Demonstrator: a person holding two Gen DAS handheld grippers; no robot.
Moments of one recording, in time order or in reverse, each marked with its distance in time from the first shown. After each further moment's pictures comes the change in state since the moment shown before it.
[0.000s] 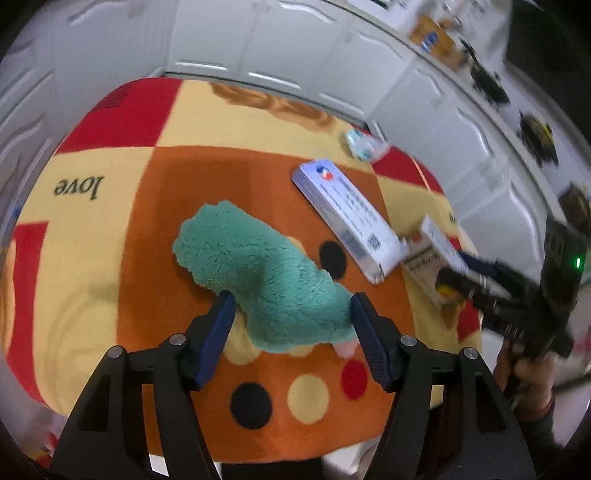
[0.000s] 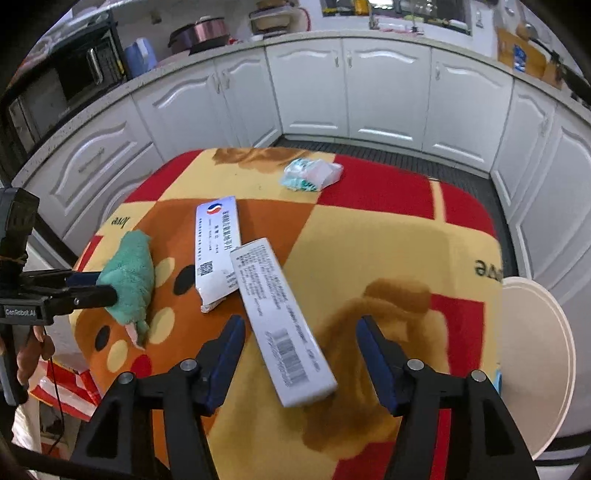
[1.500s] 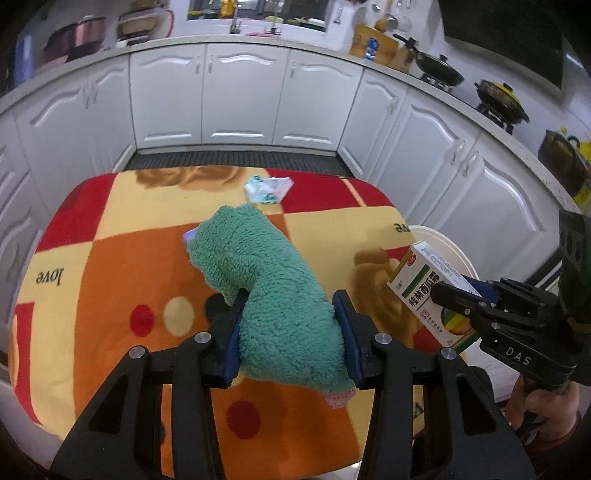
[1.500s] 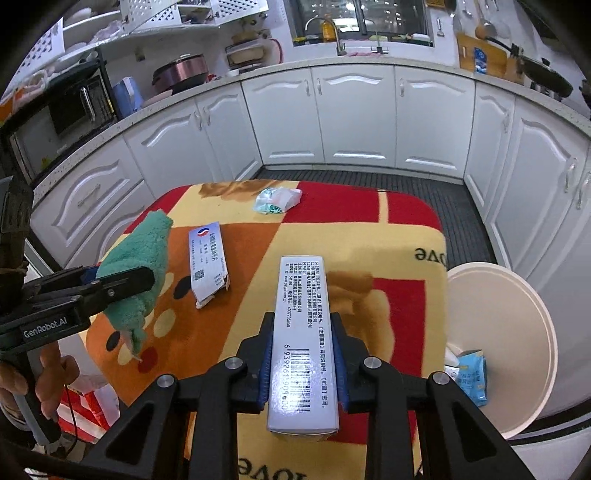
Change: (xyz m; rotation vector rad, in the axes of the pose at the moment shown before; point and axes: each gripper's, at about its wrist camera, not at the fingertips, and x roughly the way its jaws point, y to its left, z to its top) left arm -0.001 -0.127 -0.010 0.269 -0.175 0.054; right arm -0.070 -0.028 -0.036 0.109 -0.143 -0.057
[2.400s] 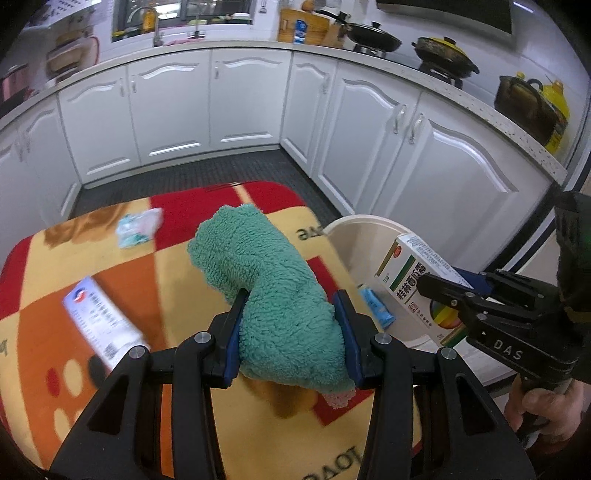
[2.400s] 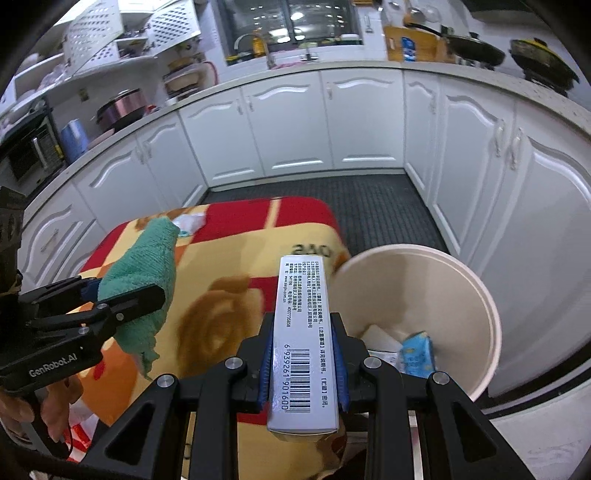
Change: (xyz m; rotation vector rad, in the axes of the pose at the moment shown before) left arm 0.055 -0.120 0.029 0.193 0.029 -0.117; right arm -0.038 -0.103 -0.015 0.179 -0.040 -0.152
